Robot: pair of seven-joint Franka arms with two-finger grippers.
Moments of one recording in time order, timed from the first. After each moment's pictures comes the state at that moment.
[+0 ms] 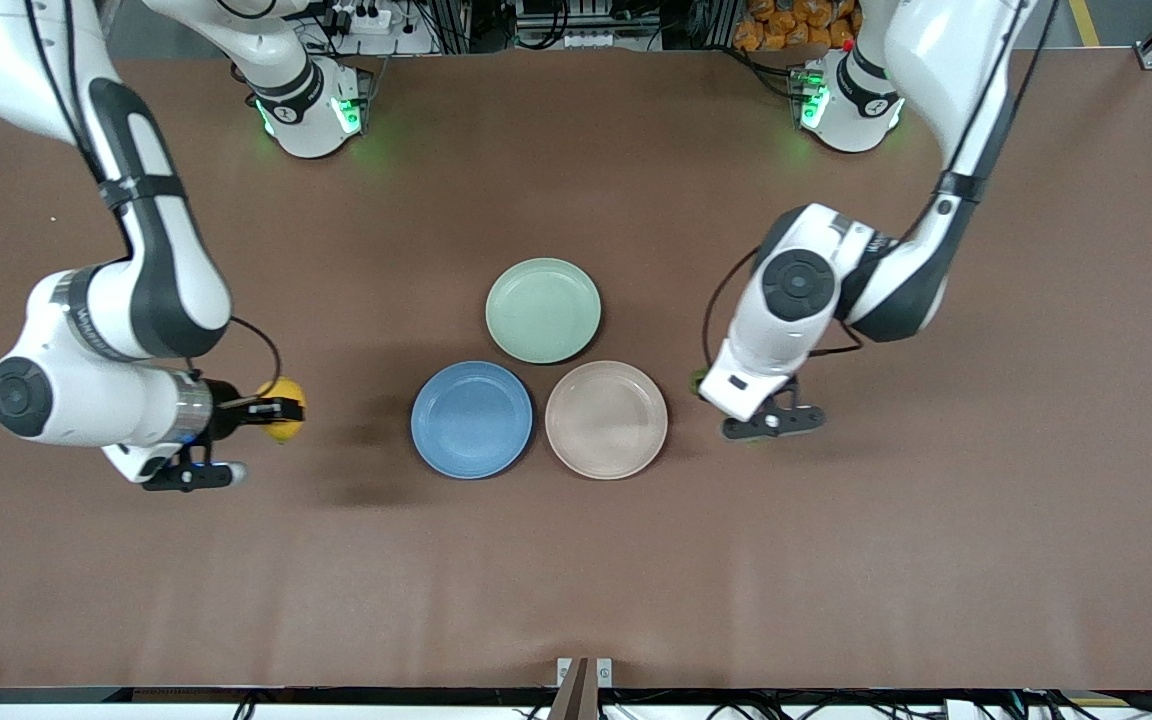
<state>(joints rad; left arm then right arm) -0.35 0.52 -0.20 -1.66 0.16 2.21 -0.76 0.07 0.51 0.09 -1.53 0.18 1.88 0.08</state>
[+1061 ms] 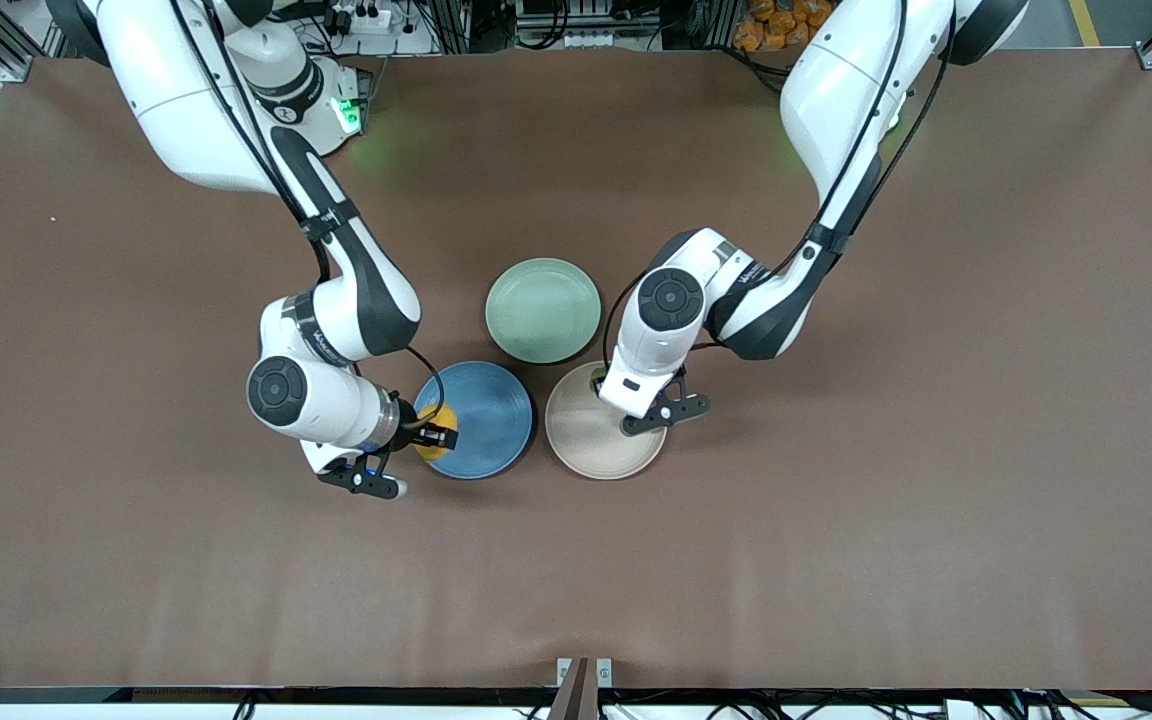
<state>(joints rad) -0.49 0.72 -0.20 -1.48 0.12 2.28 -1.01 0.31 0.71 0.08 -1.52 0.23 2.23 0.48</state>
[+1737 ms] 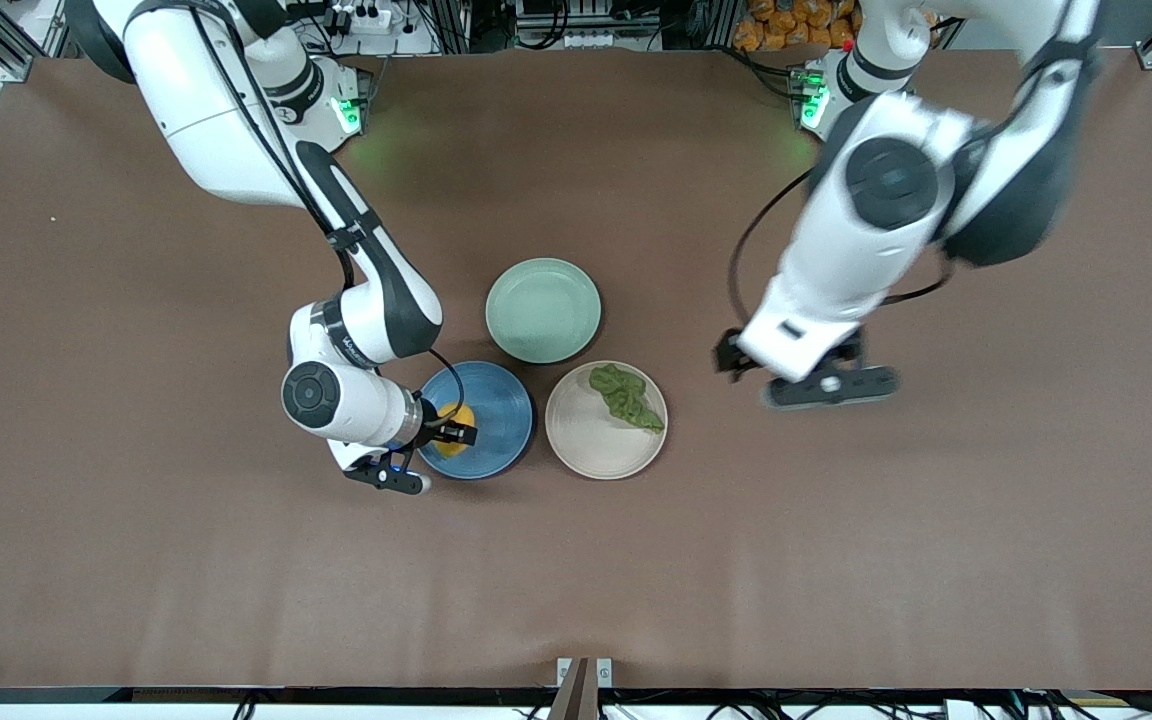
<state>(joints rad) -0.29 0.31 -0.19 -1.45 0.12 1.80 -0.55 0.33 0.75 0.08 -1.51 0.23 2.25 0.49</state>
